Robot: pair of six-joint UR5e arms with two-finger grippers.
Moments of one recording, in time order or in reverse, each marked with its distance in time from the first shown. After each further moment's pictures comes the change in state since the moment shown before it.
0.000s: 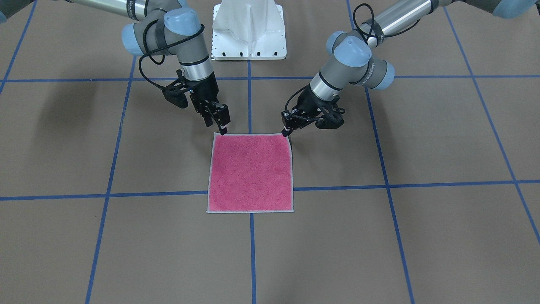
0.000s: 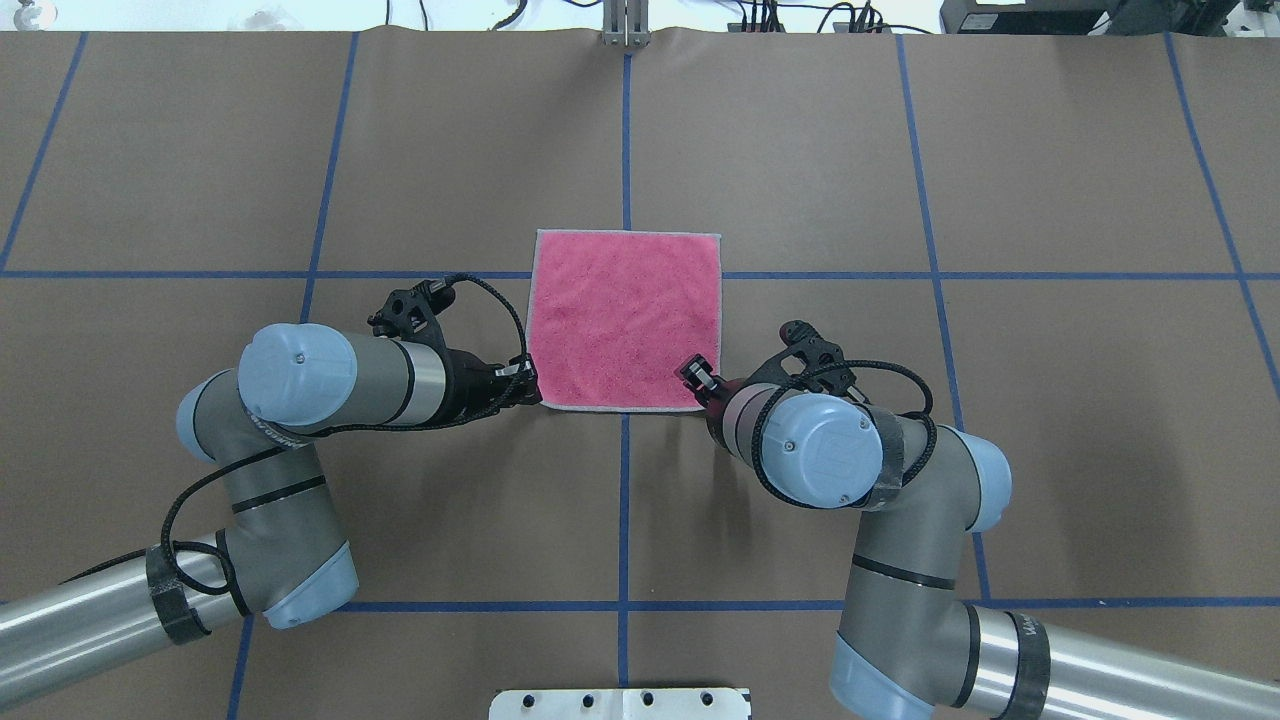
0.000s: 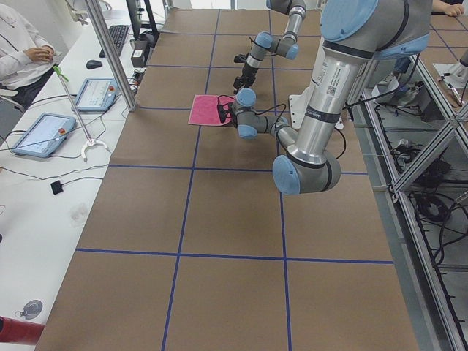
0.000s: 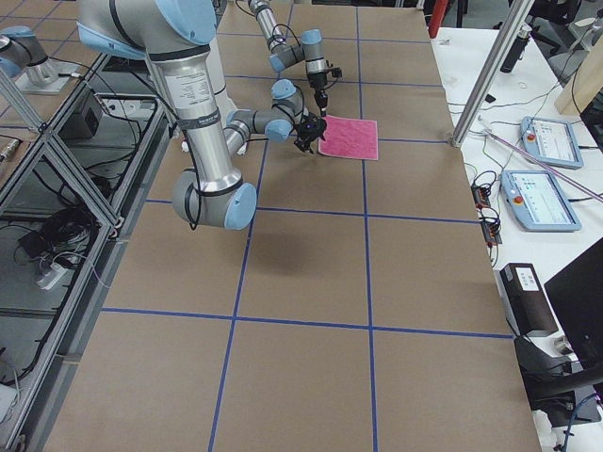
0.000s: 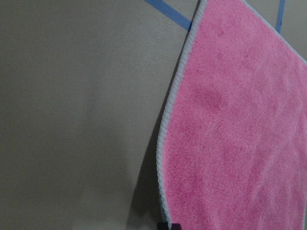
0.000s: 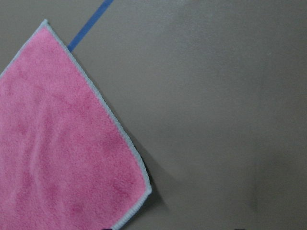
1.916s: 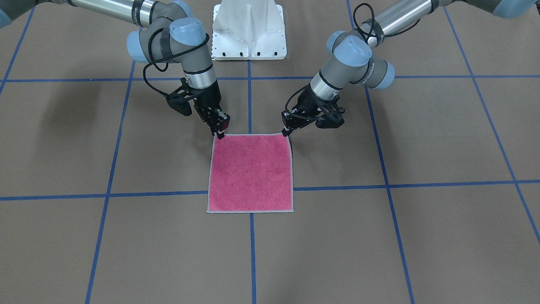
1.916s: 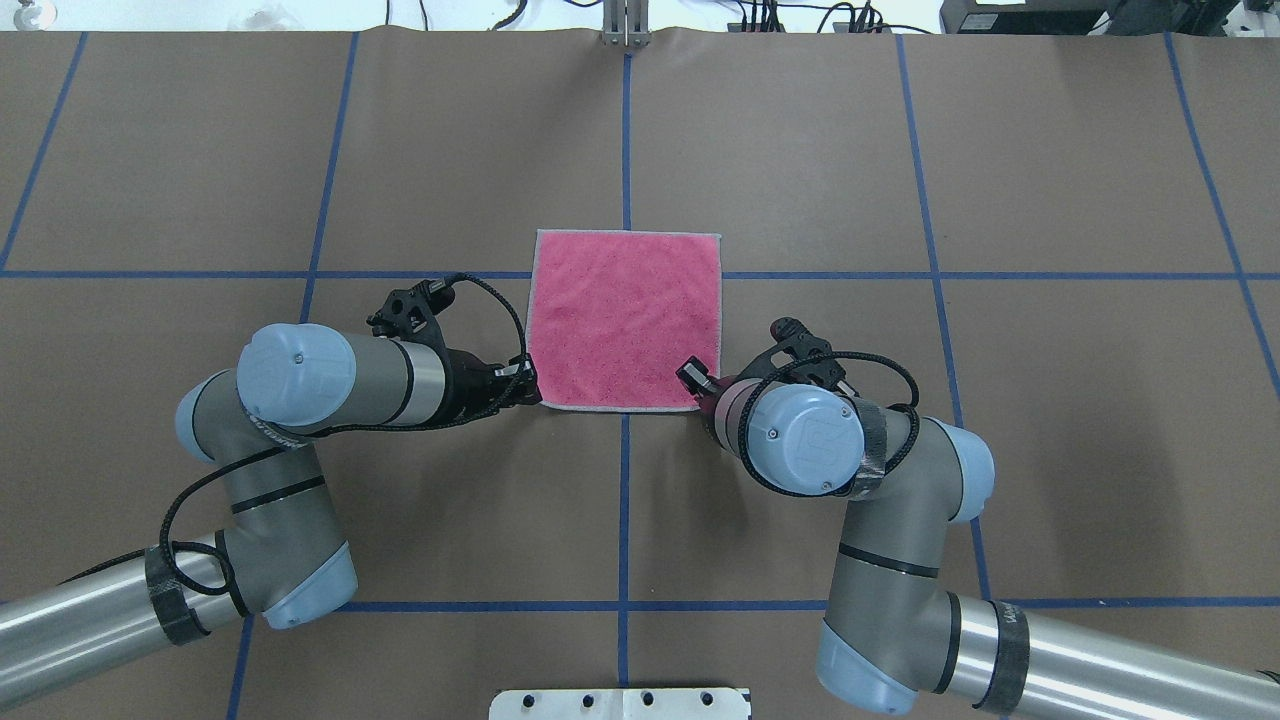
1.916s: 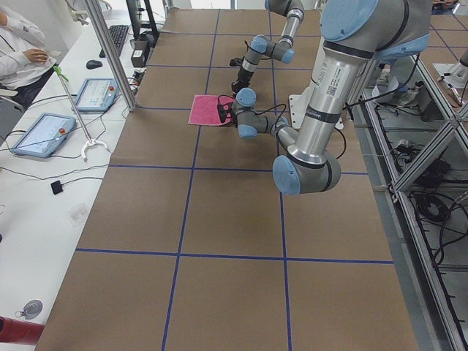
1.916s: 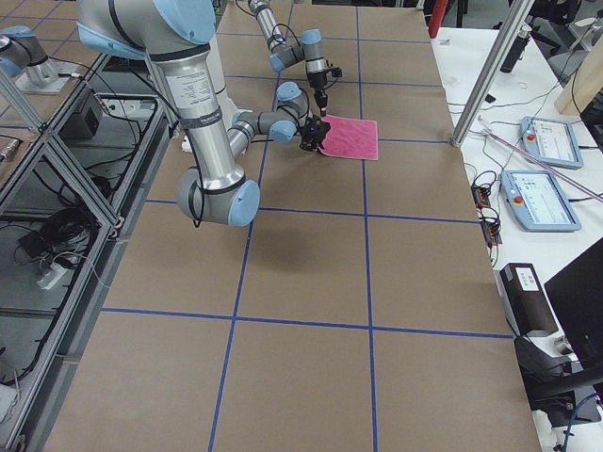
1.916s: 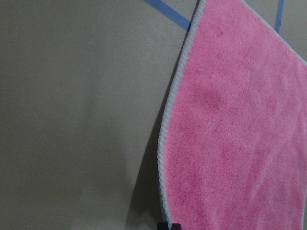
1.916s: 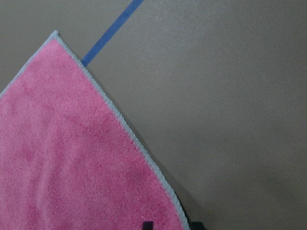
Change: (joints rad) left arm 0.000 0.002 -0.003 0.000 0.000 0.000; right arm 0.005 0.020 -0.038 0.000 0.023 -0.014
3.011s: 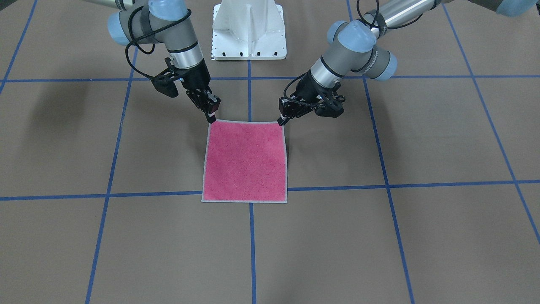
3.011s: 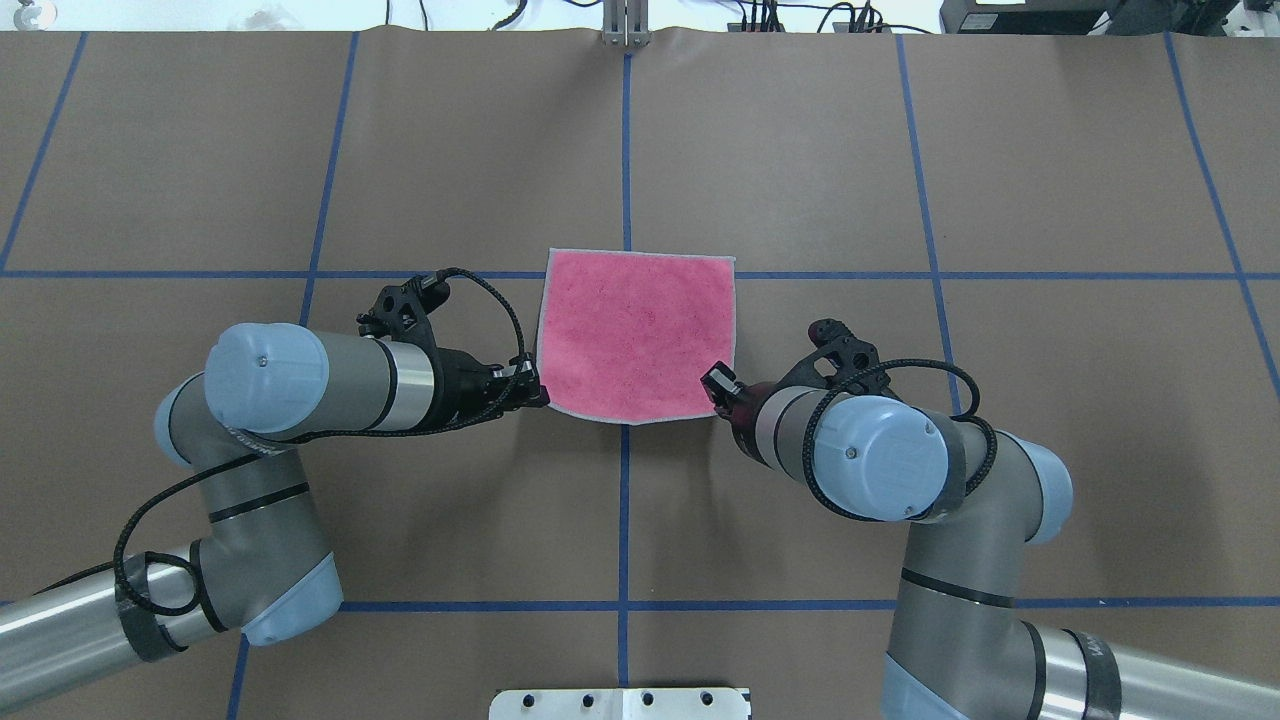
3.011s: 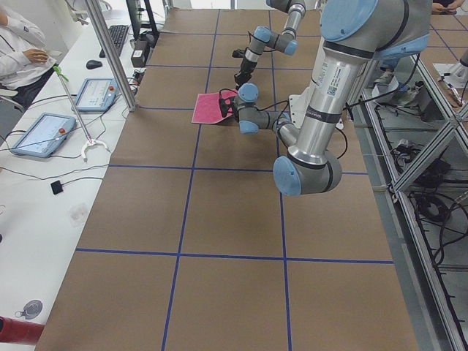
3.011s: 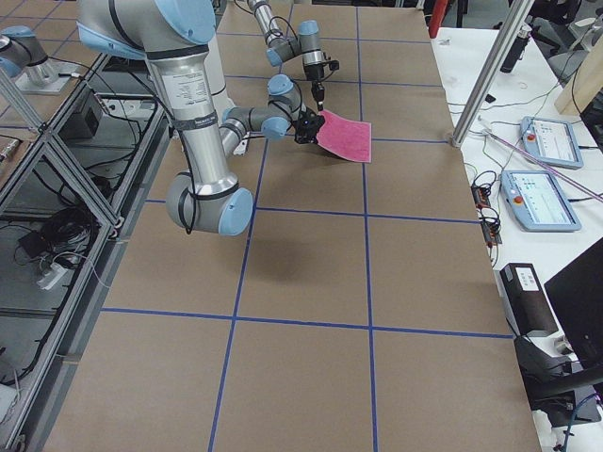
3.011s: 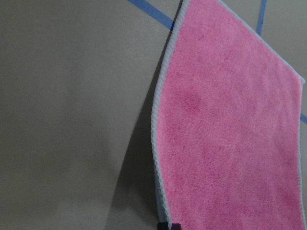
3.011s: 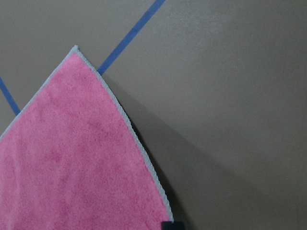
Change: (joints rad) left arm 0.003 0.040 -0.126 0.007 -0.019 -0.012; right arm -0.012 -0.107 0.199 -0.013 0.005 0.000
